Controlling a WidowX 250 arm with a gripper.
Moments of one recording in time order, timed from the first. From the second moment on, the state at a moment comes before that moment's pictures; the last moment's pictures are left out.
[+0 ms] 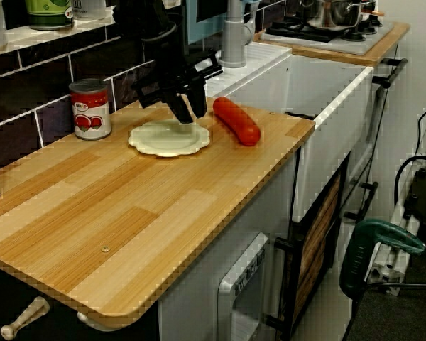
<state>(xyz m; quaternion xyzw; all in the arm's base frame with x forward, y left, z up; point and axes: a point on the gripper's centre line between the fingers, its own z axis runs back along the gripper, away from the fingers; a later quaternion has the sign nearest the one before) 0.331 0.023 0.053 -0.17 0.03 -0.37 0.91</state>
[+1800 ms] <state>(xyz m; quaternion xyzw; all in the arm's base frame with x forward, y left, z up) 0.324 0.102 0.081 -0.11 -0.02 -0.25 0.96</state>
